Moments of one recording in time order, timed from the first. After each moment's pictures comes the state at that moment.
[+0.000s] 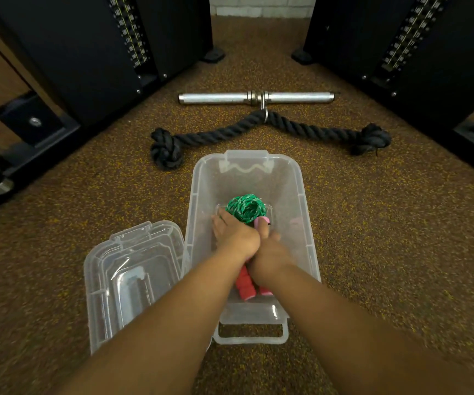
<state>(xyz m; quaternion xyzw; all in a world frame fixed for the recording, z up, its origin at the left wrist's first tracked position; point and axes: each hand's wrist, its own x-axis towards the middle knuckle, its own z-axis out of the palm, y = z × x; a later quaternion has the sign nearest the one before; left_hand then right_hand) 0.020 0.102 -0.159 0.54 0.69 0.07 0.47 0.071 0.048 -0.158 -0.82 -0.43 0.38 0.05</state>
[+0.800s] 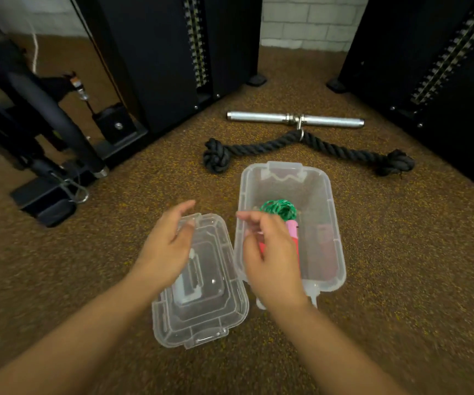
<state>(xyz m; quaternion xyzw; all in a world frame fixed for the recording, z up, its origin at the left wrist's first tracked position) -0.183 0.051 -0.038 0.68 0.58 0.25 0.37 -0.022 -0.015 -0.037 -0.65 -0.56 0.25 0.45</state>
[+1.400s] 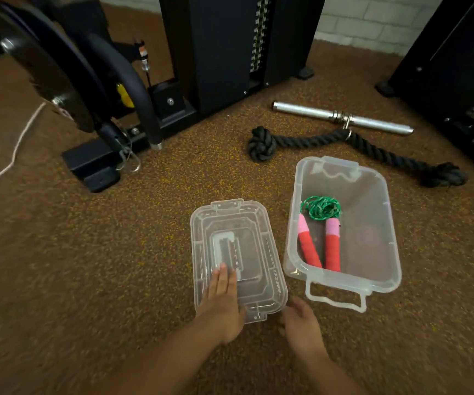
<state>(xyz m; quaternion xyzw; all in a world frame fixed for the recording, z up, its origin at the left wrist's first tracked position) -0.216 -0.029 -0.170 0.70 0.59 -0.15 0.36 -0.065 -0.087 -0.173 -0.77 -0.17 0.54 0.31</state>
